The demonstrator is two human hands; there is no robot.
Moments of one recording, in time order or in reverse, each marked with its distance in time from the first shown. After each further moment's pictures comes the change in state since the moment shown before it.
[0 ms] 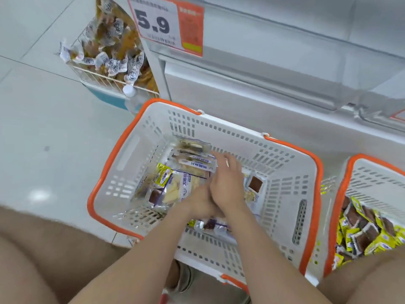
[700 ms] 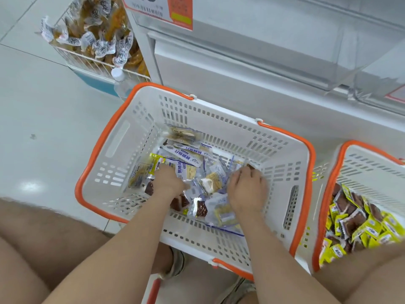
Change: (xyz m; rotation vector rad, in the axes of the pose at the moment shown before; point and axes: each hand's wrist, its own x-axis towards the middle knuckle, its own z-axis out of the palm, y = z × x) left_hand 0.002 -0.032 -0.027 0.091 0.423 -0.581; right_hand -0.039 0.072 -0.008 -0.279 0.055 0.305
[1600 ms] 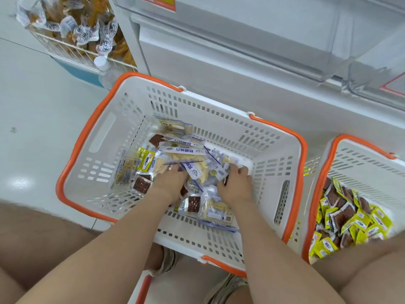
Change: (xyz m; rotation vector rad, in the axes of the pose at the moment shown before) left_hand -0.006 0.003 0.022 0.708 -0.182 0.478; right_hand 0.020 0.024 0.030 0.032 -0.300 -0.027
